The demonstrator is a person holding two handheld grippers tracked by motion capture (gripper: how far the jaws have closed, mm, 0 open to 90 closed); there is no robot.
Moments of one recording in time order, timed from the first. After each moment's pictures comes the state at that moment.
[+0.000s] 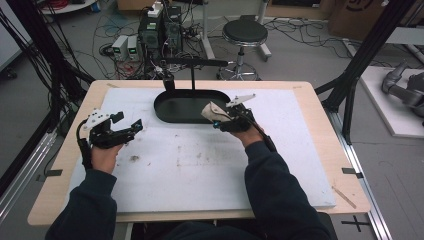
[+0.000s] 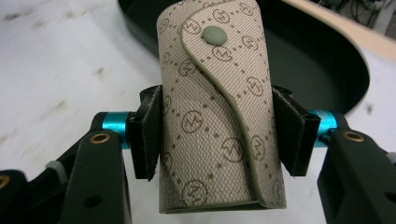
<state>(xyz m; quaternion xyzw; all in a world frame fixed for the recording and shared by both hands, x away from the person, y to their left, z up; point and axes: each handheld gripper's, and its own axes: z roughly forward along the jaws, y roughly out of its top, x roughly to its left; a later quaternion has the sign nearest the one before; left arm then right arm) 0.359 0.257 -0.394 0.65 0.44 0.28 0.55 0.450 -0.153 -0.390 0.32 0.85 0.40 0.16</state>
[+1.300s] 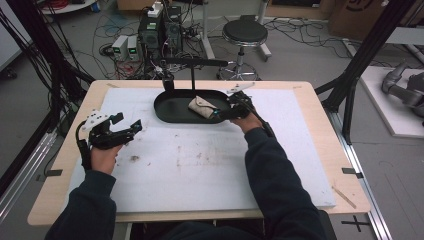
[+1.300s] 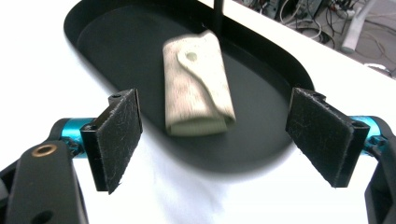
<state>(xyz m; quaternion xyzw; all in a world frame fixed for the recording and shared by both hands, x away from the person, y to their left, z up) 0.357 0.260 -0.396 0.64 0.45 0.28 0.56 0.491 -0.161 -0.388 0.34 0.83 0.40 0.18</state>
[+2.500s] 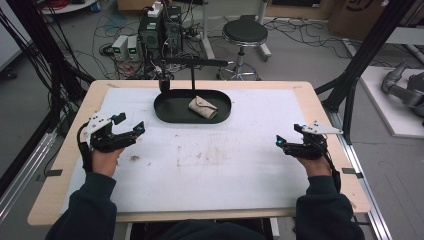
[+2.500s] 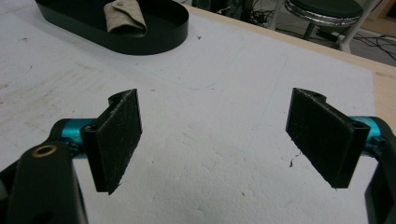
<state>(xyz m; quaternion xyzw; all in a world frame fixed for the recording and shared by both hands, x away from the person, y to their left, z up) 0.345 0.250 -0.390 0.65 0.41 0.29 0.57 0.346 -0.334 -0.389 0.41 0.76 0.43 0.27</state>
